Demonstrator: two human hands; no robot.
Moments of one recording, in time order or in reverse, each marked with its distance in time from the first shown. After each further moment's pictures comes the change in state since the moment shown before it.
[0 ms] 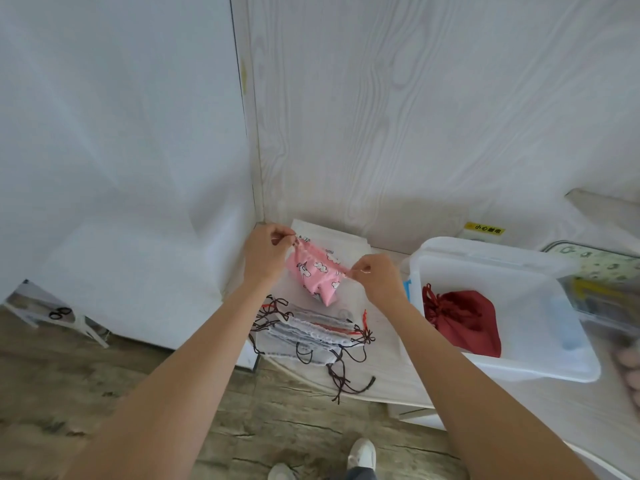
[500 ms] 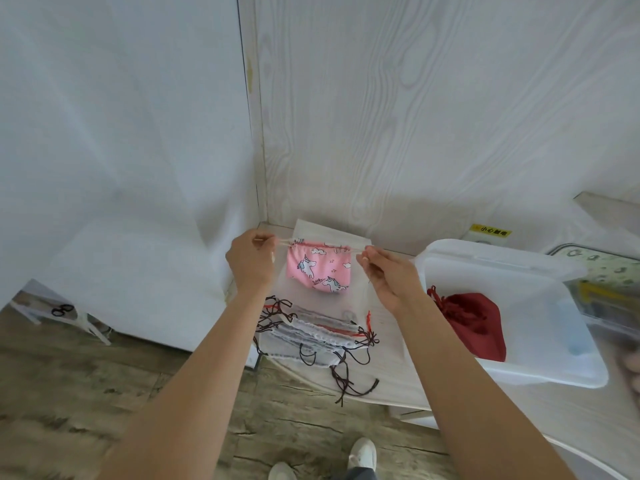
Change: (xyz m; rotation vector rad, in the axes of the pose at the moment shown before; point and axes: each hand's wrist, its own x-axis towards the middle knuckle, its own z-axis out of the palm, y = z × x) left_hand 0.000 -0.014 -0.014 0.058 0.205 -0.109; right_hand -0.005 -0.011 -0.011 1.375 0.056 0.352
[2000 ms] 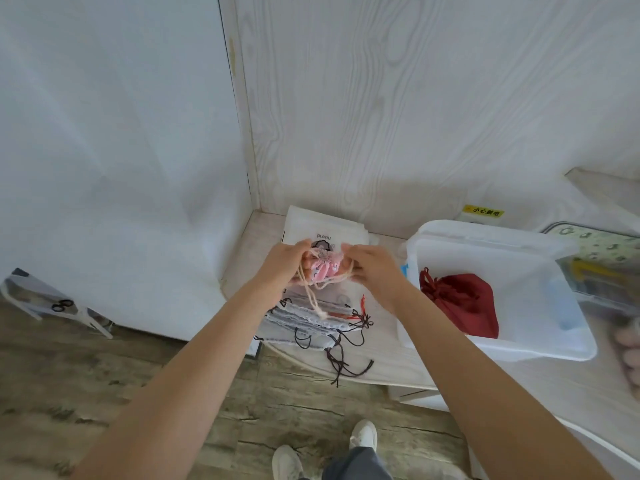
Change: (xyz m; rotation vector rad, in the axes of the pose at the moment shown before) left_hand -0.047 0.022 0.012 -0.275 -0.647 -0.328; right_hand -0.028 0.003 -0.002 -0.717 -0.274 -0.056
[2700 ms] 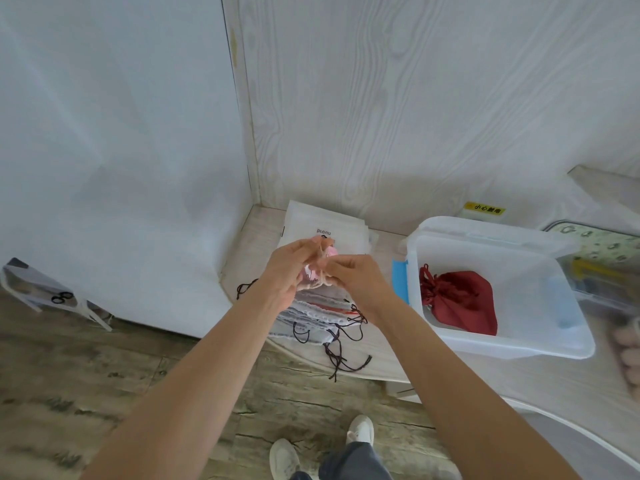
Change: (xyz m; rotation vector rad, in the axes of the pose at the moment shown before) left_hand -0.011 -0.006 0.011 -0.250 -0.055 -0.056; right_hand -0.016 0.010 0.022 -0.042 -0.064 -0.074
